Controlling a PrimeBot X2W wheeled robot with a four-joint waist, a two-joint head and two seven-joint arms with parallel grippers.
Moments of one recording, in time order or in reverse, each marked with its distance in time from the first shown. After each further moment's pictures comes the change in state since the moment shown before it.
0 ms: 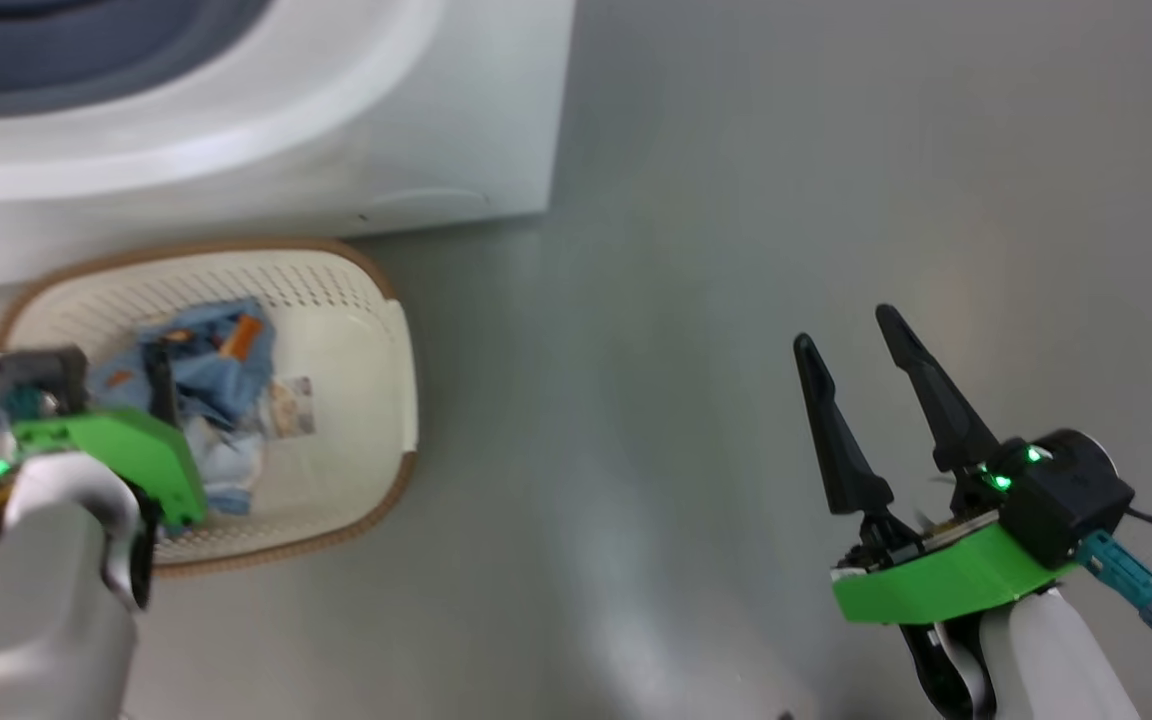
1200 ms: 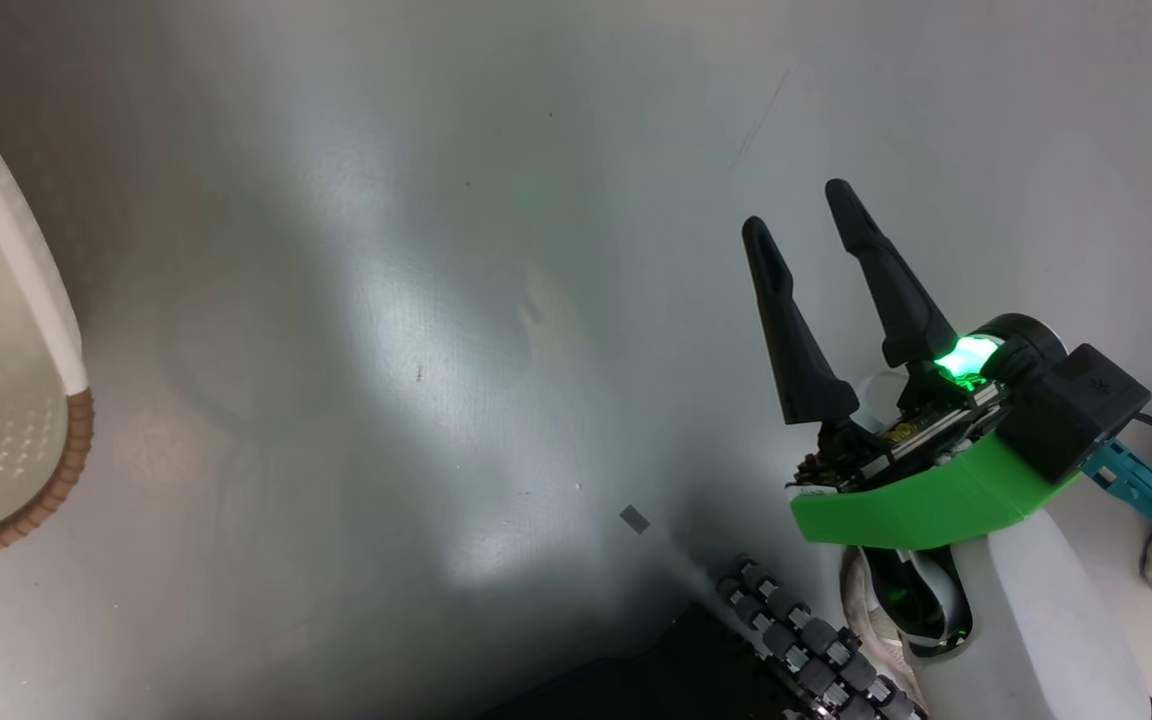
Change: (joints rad) left arm -0.367 0.279 -0.065 0.236 0.074 0.054 0.325; right arm -0.181 0.001 0.099 -0.009 0.163 0.000 -0.010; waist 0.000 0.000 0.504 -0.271
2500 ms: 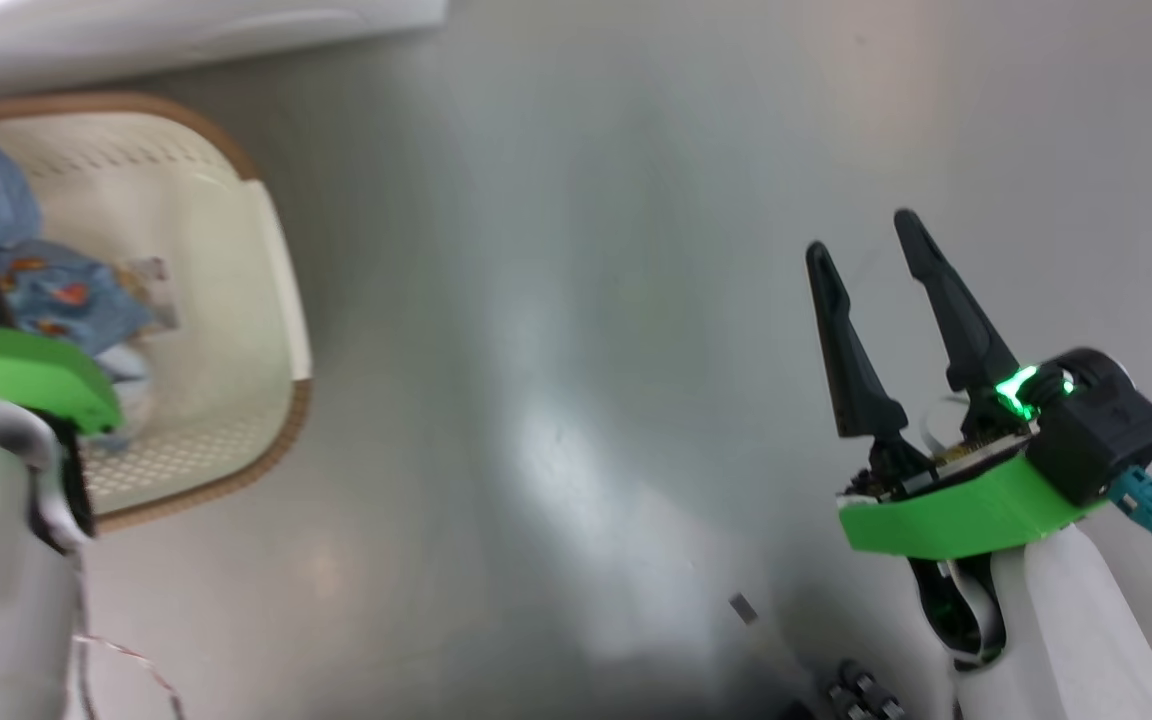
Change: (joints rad) left arm 0.312 -0.213 0.098 -0.355 -0.174 0.108 -0.464; right arm 0.060 -0.002 -0.107 0.015 -0.138 0.000 -0.007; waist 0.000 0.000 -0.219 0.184
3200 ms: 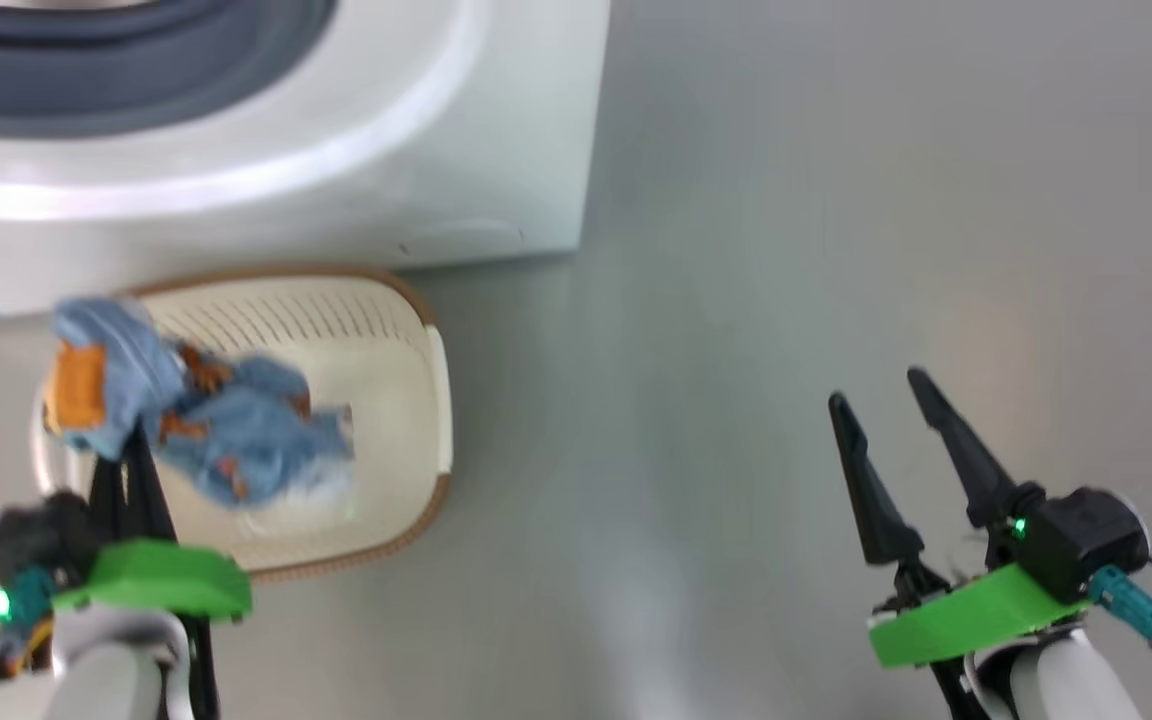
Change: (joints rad) left arm 0.460 -0.121 0.075 -0.458 0.057 0.012 -0.021; right arm 0.197 -0.027 -0.042 0.034 -0.042 0.000 0.037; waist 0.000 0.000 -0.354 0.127
